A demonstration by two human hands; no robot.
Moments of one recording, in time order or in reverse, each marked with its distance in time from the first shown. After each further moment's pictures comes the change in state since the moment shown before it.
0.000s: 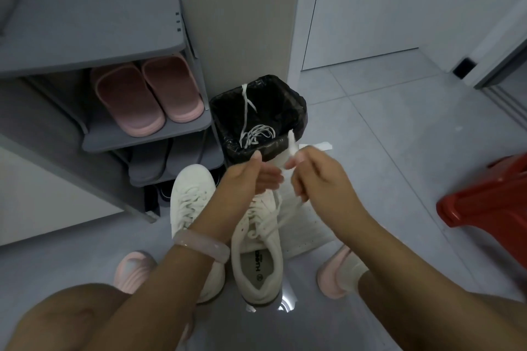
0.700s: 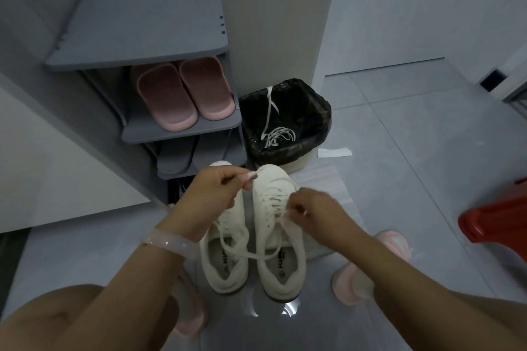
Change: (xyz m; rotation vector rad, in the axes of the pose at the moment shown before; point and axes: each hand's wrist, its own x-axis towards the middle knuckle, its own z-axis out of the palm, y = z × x) left_hand -0.023 -0.002 -0.073 0.211 0.093 0.008; right_hand 0.000 0.047 0.032 -0.774 -0.426 -0.053
